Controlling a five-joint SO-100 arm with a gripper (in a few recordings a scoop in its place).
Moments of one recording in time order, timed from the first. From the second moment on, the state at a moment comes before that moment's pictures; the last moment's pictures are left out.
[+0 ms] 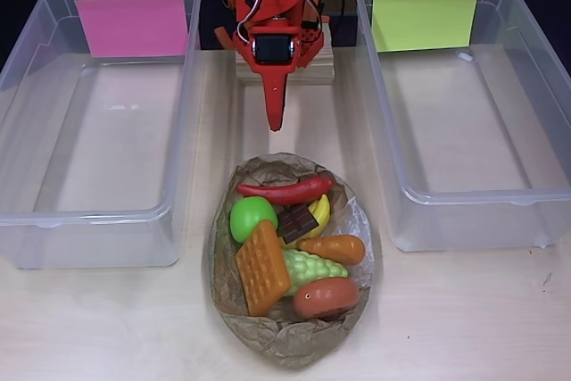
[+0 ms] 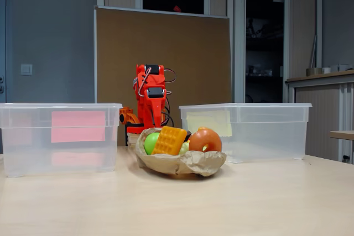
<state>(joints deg) -1.9 190.3 179.6 68.8 -0.4</state>
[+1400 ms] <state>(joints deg) -3.9 189.9 175.3 72.2 -4.2</state>
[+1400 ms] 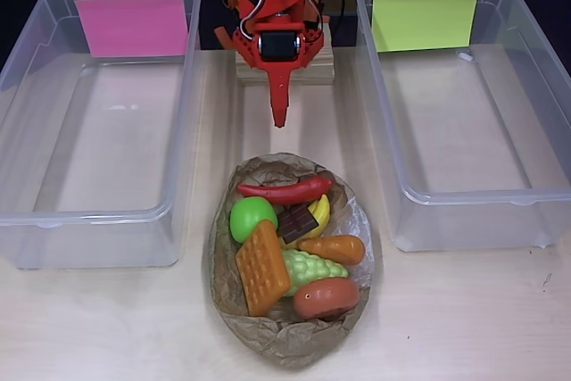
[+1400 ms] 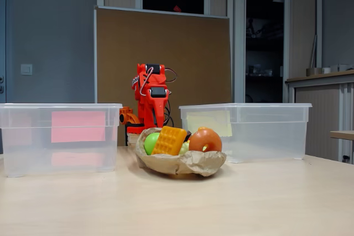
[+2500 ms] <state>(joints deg) -1.9 93.4 91.2 66.7 -1.2</state>
